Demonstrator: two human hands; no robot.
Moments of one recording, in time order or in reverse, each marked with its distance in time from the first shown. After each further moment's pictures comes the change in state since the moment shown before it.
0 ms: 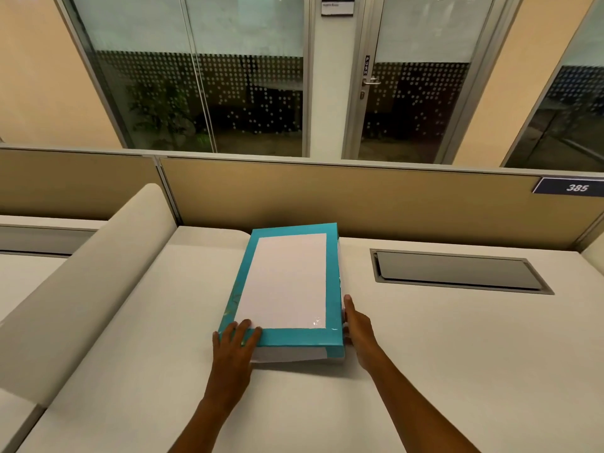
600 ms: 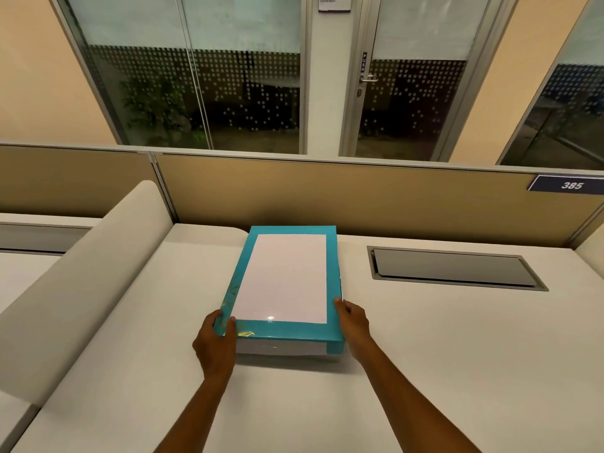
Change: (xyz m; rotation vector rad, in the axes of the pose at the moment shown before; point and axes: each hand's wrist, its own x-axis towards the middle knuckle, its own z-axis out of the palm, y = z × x) left_hand 0.029 0.010 -0.025 -0.833 0.352 -0.778; right_hand 0.007 -0.002 0.009 -0.224 0.086 -0.168
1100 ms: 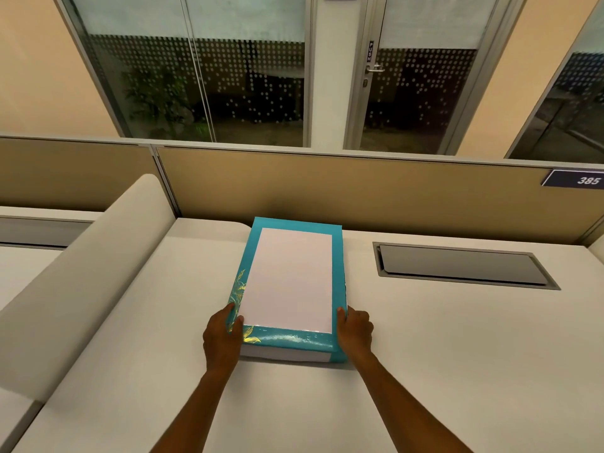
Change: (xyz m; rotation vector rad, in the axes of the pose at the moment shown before) left_hand 0.019 -0.017 0.005 0.151 -0.141 0.073; right_hand 0.005 0.023 0.015 -0.549 0.148 -0.062
